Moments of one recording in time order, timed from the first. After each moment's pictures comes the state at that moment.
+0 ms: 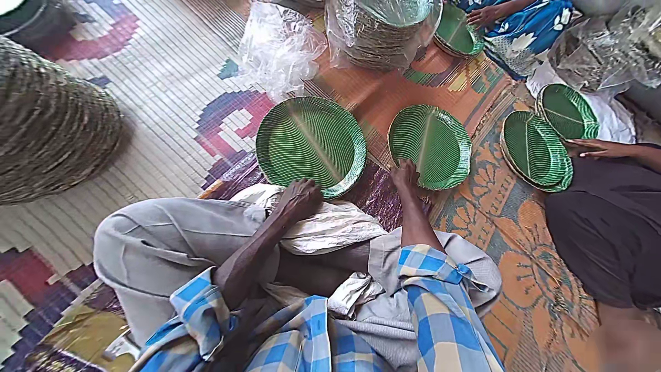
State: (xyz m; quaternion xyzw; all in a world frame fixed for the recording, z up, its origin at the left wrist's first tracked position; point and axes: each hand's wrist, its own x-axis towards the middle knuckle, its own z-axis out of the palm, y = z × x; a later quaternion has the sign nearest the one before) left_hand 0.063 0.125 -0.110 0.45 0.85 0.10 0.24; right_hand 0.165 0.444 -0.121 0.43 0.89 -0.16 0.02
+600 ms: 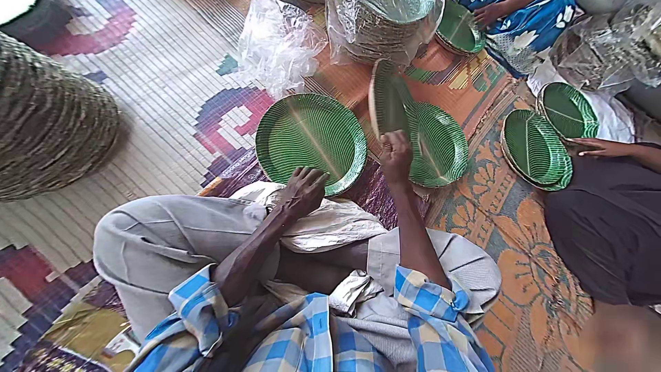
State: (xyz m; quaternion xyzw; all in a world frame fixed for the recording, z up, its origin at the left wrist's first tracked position) left_hand 0.067 0.120 -0.123 0.53 0.77 0.33 -0.15; right_hand 0.138 0.369 -0.044 0.15 0.92 -0.18 -0.33
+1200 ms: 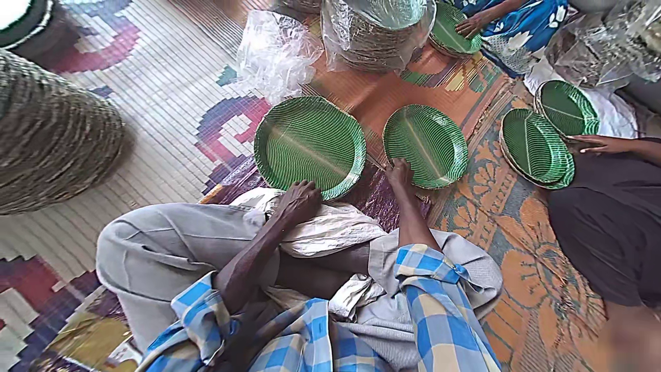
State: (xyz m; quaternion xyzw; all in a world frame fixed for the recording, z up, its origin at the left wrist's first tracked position) left_hand 0.063 0.126 -0.109 0.48 0.84 0.11 0.22; right_hand 0.157 0.438 -0.120 0.42 0.89 -0.17 0.00
